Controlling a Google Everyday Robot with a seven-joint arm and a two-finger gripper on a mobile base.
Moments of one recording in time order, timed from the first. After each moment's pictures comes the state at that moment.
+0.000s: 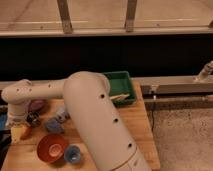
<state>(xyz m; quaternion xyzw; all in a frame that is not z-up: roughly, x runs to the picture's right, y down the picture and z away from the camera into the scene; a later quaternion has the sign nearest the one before) -0.465 0.218 0.745 -0.45 -0.25 -0.08 0.86</state>
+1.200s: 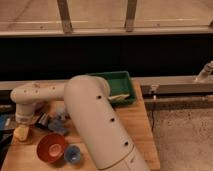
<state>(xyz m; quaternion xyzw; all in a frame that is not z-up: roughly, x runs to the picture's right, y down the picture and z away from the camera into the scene) -0.457 0.229 0.780 -0.45 -0.25 -0.07 0.85</state>
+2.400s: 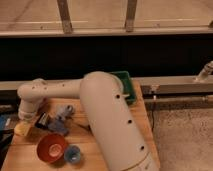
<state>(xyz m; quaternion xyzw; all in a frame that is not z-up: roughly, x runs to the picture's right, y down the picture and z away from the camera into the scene) -0.423 0.190 0.758 -0.43 -0.30 -0.03 0.85</state>
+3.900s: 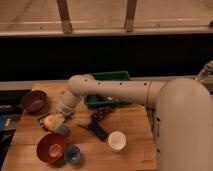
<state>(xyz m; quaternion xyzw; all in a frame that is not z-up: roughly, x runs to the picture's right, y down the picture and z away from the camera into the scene) -0.248 0.152 0.700 -0.43 -0.33 0.10 0.84</state>
